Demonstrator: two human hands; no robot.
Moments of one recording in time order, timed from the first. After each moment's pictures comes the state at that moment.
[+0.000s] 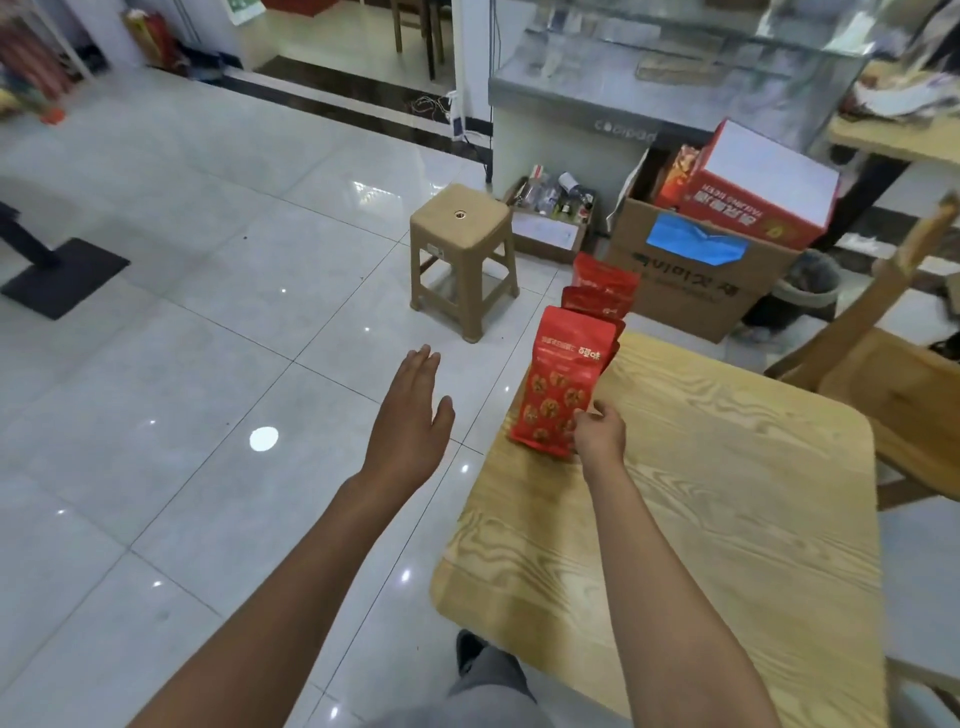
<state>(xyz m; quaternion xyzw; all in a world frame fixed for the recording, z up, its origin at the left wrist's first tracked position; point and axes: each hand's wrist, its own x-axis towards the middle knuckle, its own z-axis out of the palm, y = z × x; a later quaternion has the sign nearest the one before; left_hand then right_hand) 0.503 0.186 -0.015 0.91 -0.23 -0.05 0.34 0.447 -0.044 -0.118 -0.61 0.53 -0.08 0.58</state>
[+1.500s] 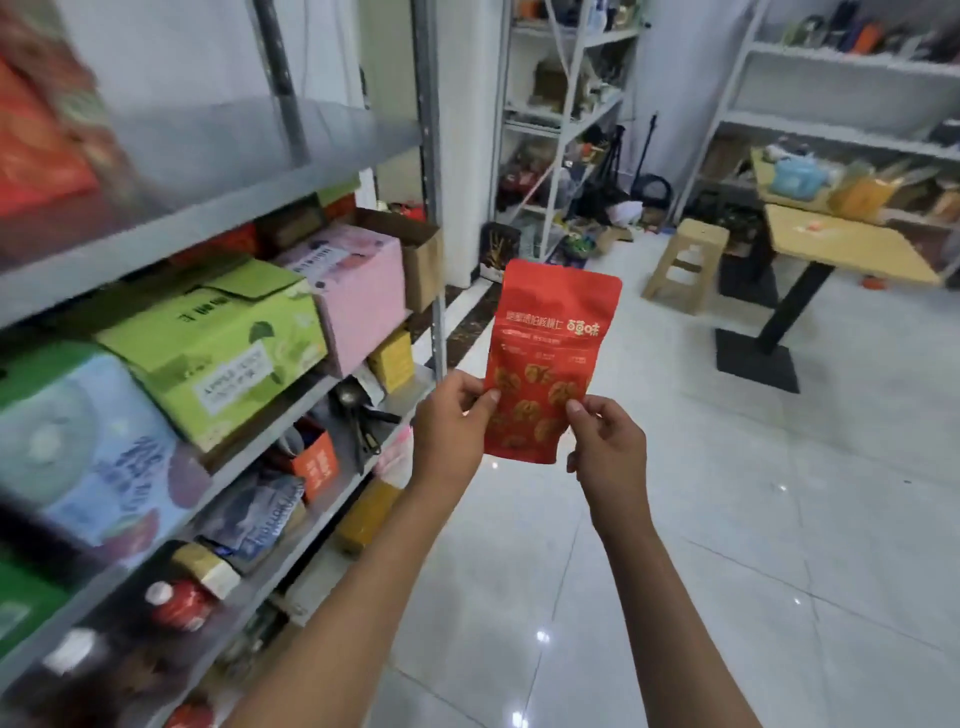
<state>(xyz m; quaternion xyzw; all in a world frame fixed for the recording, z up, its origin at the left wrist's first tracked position) 0.237 0.828 0.081 0.65 0.45 0.43 0.44 0.361 0.732 0.091 -0.68 -0.29 0.23 0.64</state>
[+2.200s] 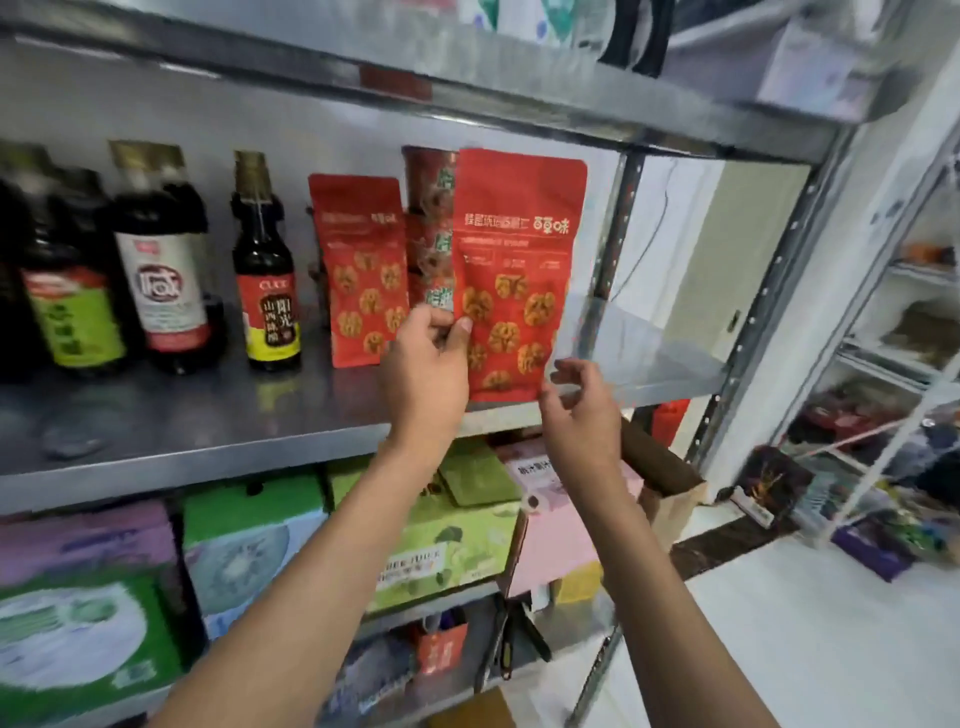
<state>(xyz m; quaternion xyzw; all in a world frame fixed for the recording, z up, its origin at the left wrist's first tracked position) 0.094 1.072 0.268 0.44 0.55 0.71 0.05 0.243 1.099 0.237 -0.46 -0.66 0.21 0.55</state>
